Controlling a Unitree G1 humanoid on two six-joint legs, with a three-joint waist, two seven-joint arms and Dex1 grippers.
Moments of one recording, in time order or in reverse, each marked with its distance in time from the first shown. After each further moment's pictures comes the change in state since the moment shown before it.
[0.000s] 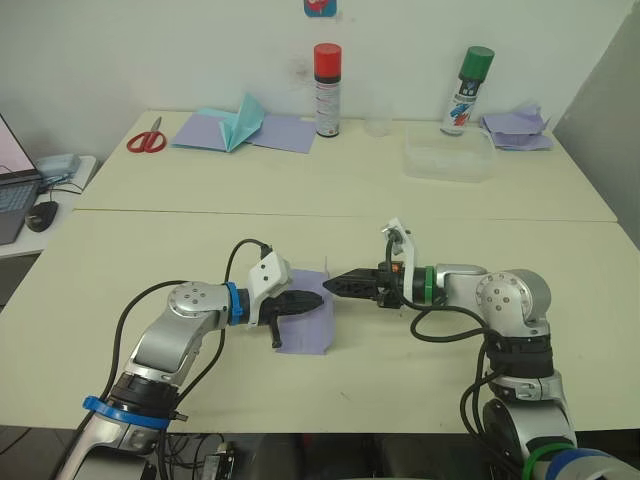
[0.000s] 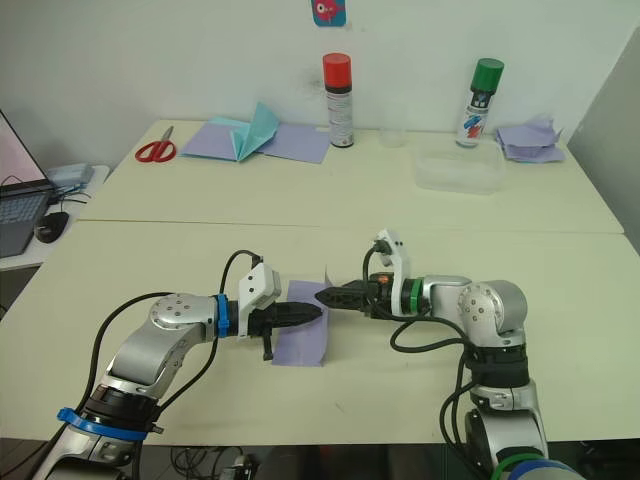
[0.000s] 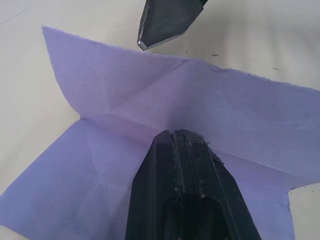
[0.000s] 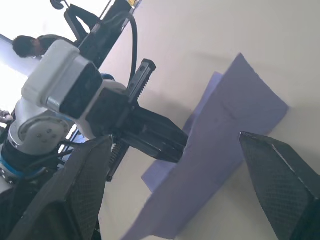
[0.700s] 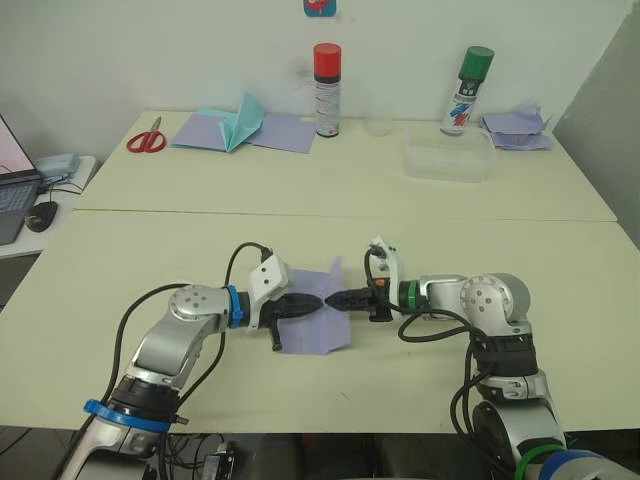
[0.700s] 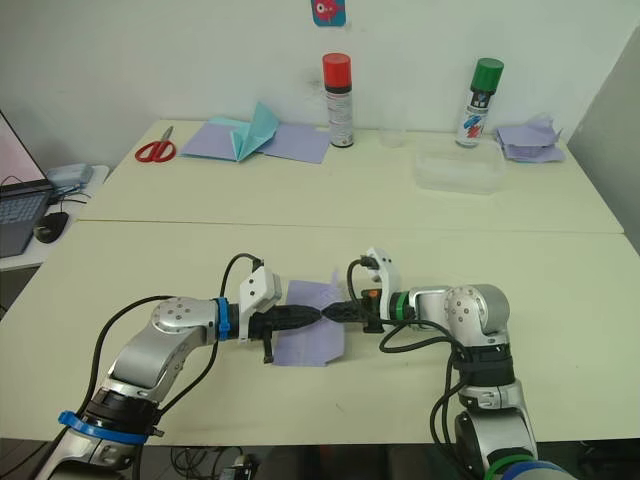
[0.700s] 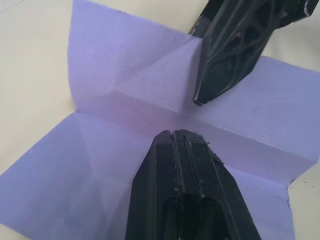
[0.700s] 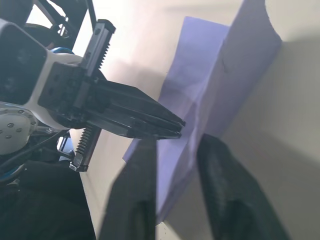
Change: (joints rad) left arm 0.019 -0.002 0.000 0.000 0.009 -0.012 0.004; right arm 0.026 0.016 0.065 0.072 -0.013 0.020 -0.092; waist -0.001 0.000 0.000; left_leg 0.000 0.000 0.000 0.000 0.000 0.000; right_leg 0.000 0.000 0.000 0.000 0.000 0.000
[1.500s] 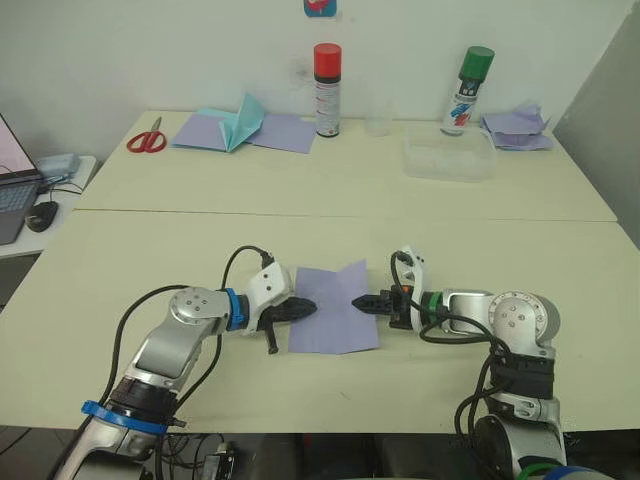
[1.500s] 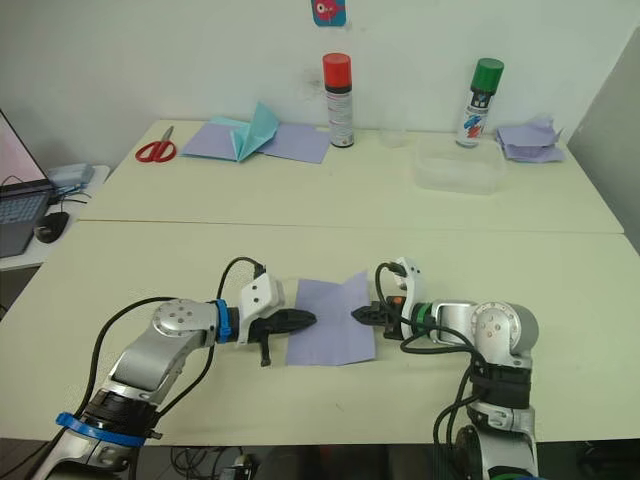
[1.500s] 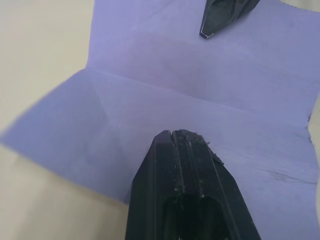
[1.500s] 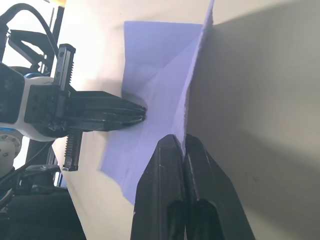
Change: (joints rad) left arm 0.002 0.016 -0.045 0.036 0.112 -0.046 0.019; right arm 0.111 0.039 -0.220 -0.122 0.094 0.132 -0.202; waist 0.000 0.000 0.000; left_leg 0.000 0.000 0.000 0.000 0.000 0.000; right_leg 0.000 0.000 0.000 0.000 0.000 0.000
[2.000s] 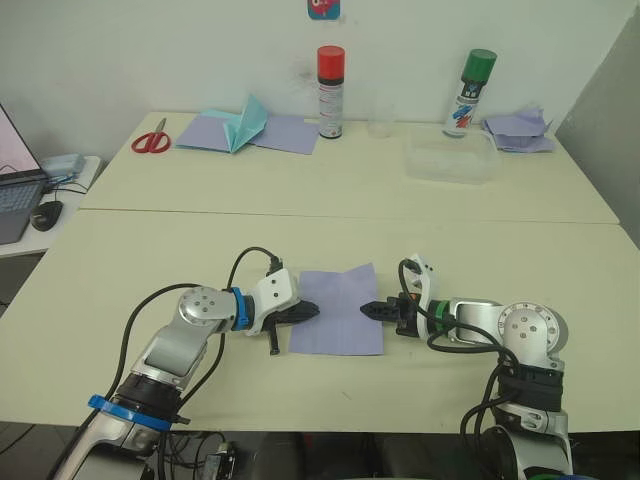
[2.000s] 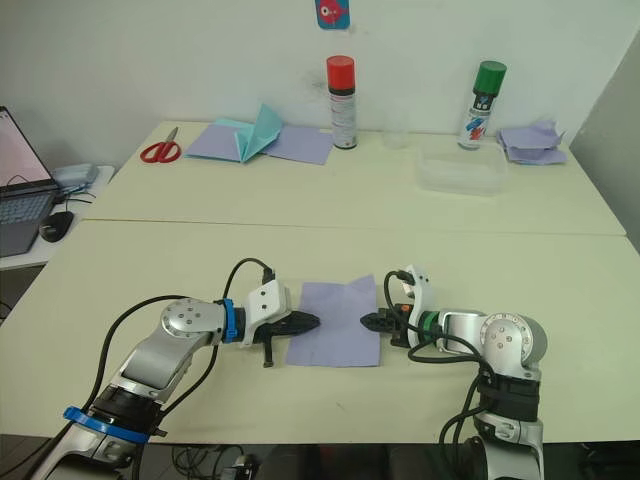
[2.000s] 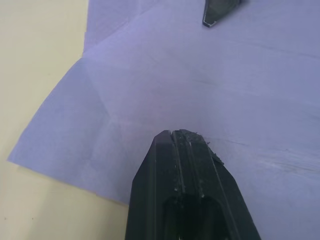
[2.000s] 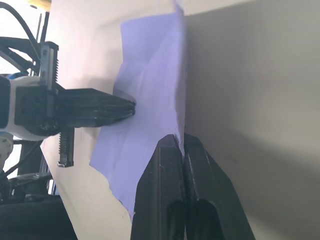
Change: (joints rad) left arm -0.024 0.005 -0.043 0.060 0.041 -0.106 -0.005; right arm 0.046 -0.029 -0.009 -0.009 0.067 0.000 -0.060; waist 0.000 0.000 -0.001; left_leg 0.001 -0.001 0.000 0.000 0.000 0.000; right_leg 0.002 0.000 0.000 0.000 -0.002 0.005
